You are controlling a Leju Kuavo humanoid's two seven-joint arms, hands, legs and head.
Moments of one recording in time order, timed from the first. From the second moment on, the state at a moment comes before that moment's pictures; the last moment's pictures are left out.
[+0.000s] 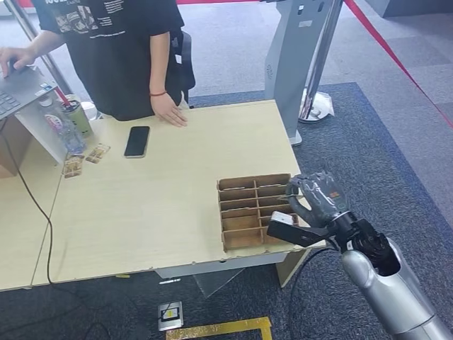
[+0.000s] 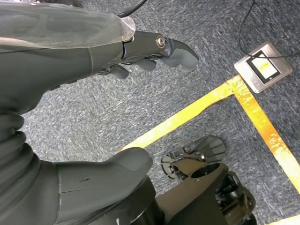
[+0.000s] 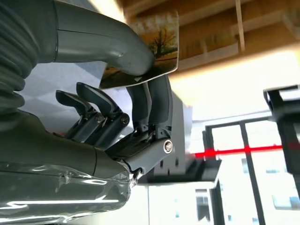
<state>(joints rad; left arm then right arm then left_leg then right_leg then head) -0.11 0.06 -0.96 -0.21 0.42 0.26 -0.10 -0.20 -0.29 0.29 -1.66 1.10 -0.07 -0.06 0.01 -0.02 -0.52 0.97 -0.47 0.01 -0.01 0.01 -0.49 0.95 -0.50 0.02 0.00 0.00</state>
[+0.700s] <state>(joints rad) -0.12 0.06 -0.96 -0.21 0.41 0.27 -0.09 -0.39 -0.33 0.29 -1.81 0.94 -0.15 -0.10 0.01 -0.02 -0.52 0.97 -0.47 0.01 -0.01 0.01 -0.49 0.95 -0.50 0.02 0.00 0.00</state>
